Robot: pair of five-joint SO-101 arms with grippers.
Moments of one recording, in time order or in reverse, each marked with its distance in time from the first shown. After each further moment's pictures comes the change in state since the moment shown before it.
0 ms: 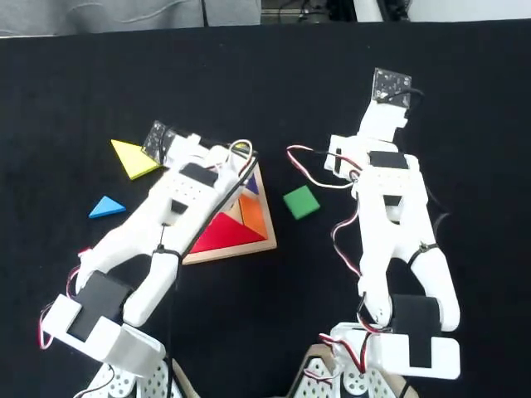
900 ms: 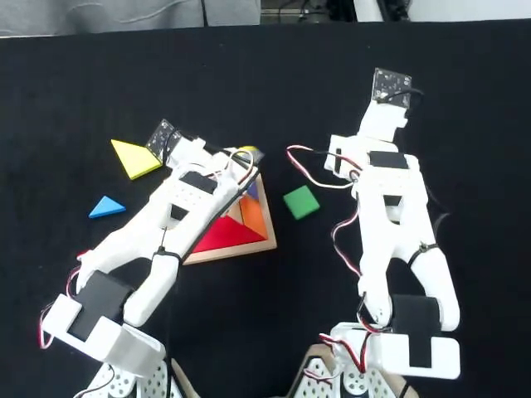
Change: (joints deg) left arm 0.1 0.0 3.3 -2.9 -8.1; right arm 0.0 0.0 0.0 0.0 0.0
